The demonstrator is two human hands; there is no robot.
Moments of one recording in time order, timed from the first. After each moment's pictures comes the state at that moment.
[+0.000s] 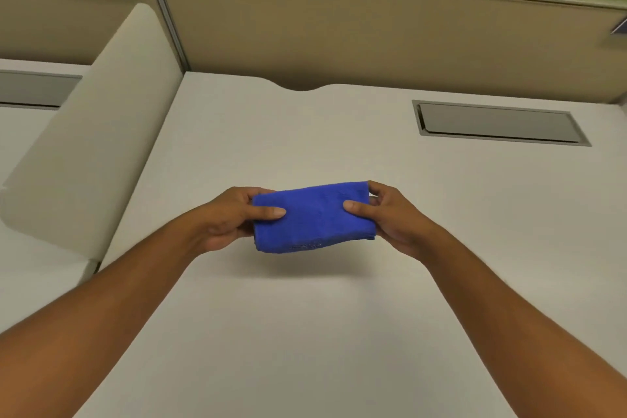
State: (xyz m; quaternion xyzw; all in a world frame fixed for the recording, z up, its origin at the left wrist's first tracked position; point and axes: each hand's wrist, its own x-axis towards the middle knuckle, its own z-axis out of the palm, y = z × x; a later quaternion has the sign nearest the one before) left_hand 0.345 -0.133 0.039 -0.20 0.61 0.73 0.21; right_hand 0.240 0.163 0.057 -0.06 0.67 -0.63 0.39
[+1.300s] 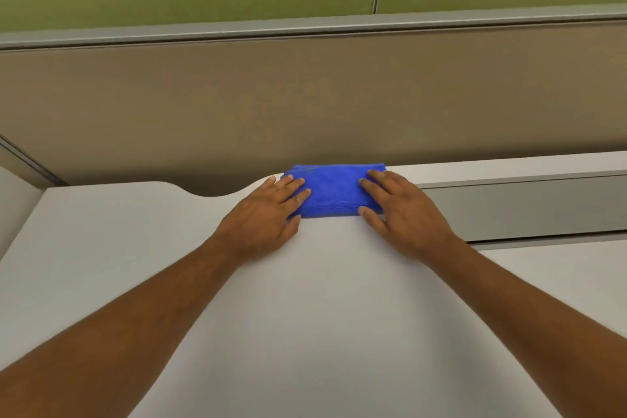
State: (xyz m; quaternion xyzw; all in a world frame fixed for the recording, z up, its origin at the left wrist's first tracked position) left_hand -0.080 -0.096 -0.066 0.15 0.99 0.04 0.02; right_hand -0.155 0.192 -0.058 -0.32 0.94 -0.08 0.01
